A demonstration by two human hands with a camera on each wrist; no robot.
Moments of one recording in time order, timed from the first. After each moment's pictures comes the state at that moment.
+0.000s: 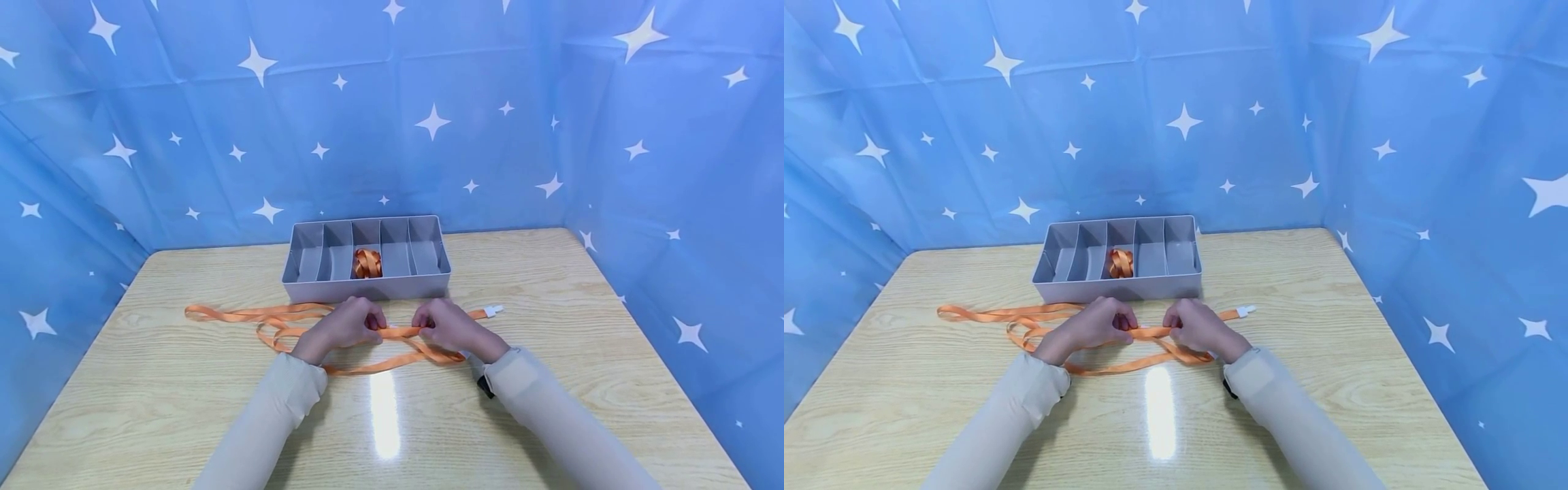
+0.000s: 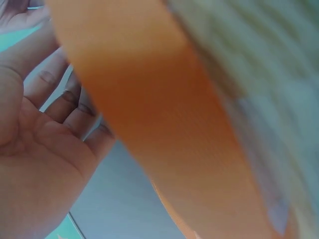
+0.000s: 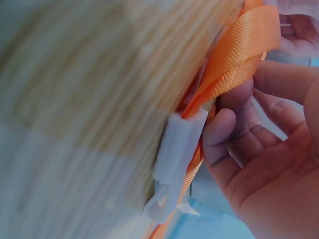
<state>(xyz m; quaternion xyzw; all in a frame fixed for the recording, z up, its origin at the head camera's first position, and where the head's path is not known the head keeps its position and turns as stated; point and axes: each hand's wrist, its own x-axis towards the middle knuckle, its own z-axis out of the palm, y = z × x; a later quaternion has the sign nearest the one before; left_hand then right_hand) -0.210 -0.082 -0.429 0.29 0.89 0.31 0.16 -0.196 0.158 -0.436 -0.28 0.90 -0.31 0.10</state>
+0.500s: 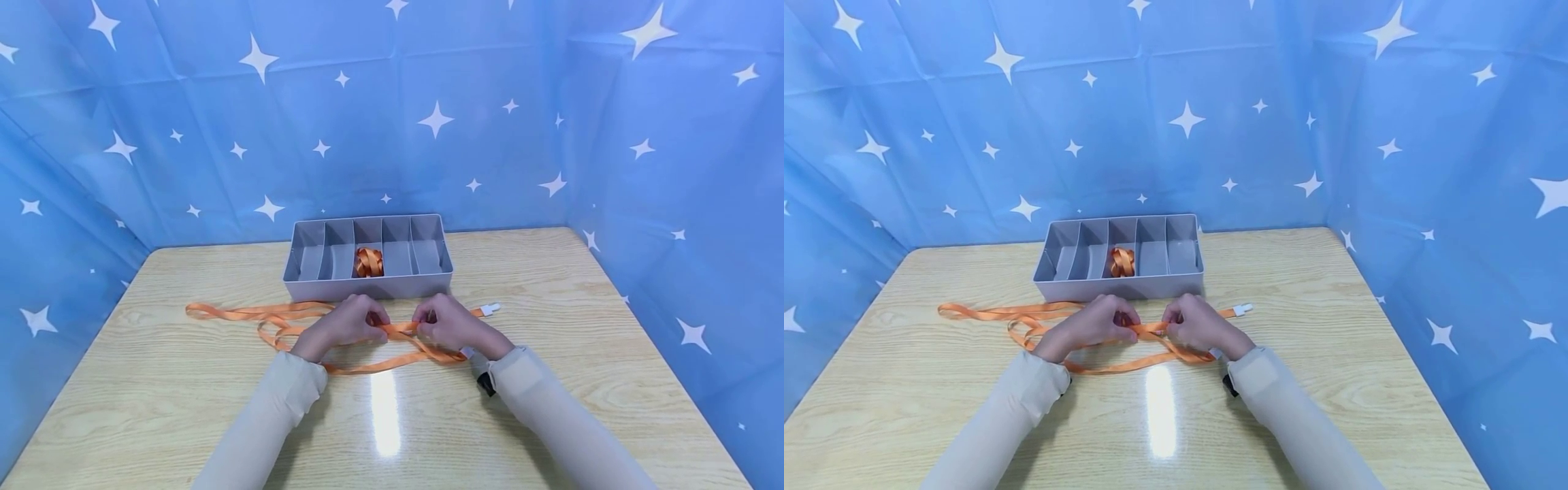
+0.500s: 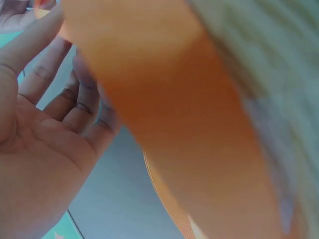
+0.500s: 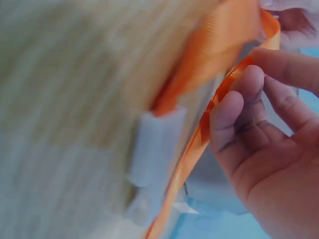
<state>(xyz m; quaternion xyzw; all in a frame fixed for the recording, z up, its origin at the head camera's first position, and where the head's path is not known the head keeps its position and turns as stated) -0.212 -0.082 -0.427 0.29 0.88 0.34 0.17 -0.199 0.158 -0.430 -0.28 0.87 -0.39 0.13</state>
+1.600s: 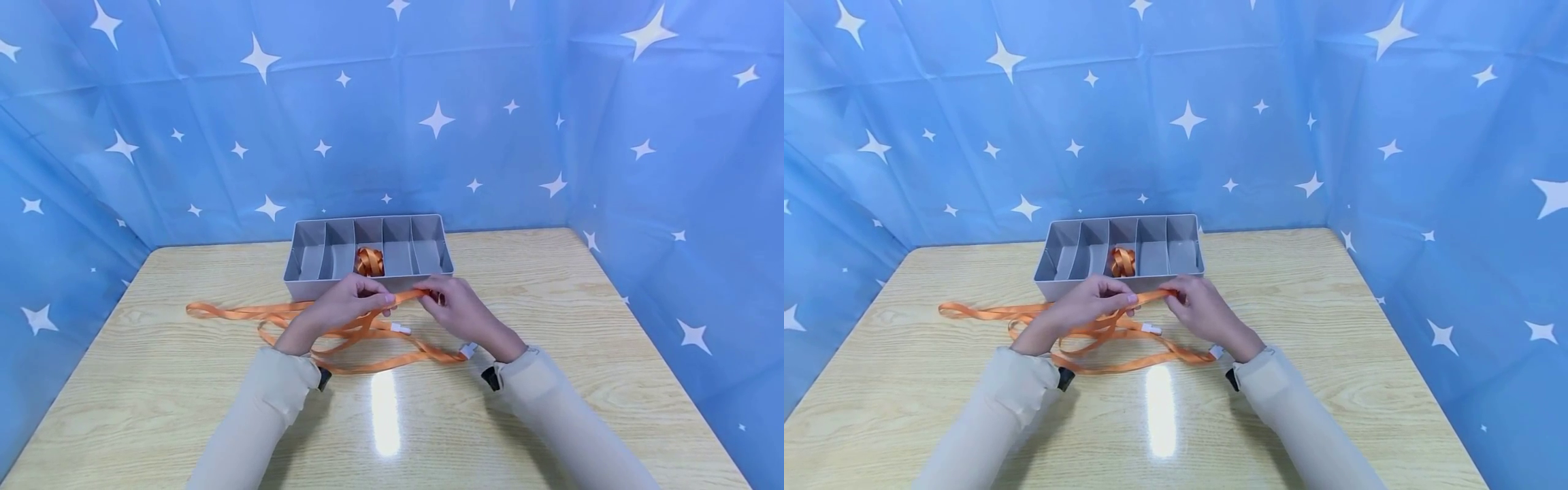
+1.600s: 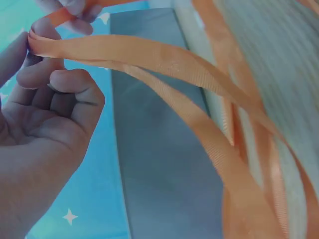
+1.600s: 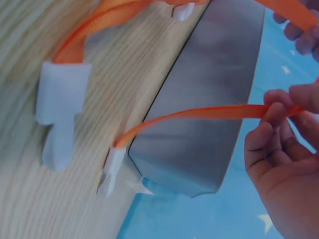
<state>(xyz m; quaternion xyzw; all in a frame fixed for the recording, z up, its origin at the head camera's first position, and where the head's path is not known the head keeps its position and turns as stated) -0.208 -0.092 -0.382 0.29 0.76 0.54 0.21 -0.190 0.158 -0.396 -0.29 0.87 -0.40 -0.04</state>
